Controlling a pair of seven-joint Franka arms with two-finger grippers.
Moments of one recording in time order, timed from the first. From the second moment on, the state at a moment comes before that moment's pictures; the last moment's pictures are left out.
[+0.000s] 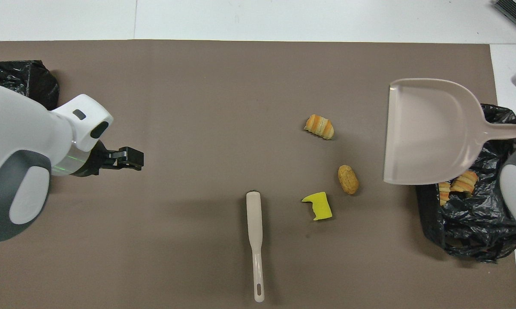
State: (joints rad) left arm -0.26 -0.05 0.03 -1.88 -0.06 1.78 -0.22; right arm -0.02 0.03 0.08 -1.59 -0.33 1.67 -1.28
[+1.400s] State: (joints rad) left arm -0.10 0.02 0.02 -1.53 0.02 1.50 0.01; right arm 0.45 0.46 0.08 -1.38 0.00 1.87 0.46
